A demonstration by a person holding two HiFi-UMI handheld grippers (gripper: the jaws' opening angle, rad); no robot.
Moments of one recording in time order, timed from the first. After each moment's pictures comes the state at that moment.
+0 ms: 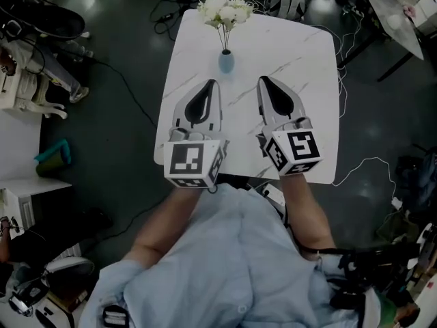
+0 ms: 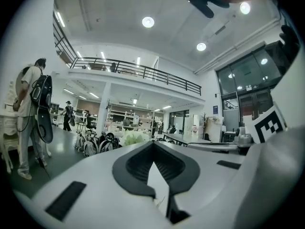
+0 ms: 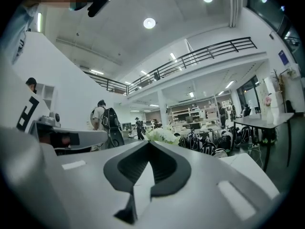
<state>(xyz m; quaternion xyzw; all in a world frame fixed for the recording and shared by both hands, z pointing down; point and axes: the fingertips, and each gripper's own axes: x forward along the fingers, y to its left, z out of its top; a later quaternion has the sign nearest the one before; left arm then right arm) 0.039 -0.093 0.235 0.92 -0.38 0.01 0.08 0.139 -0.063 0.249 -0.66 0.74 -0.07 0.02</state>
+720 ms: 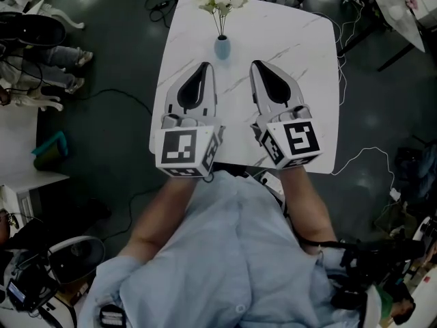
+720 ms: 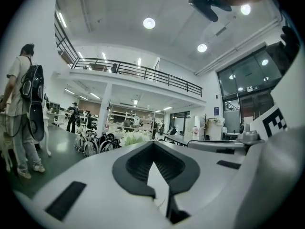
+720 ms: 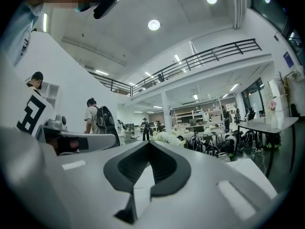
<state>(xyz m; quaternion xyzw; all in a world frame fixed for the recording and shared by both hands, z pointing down) 0.041 -0.098 0.235 0.92 -0.39 0.00 0.08 0.126 -0.063 0.239 -0.65 0.76 -0.05 0.01</state>
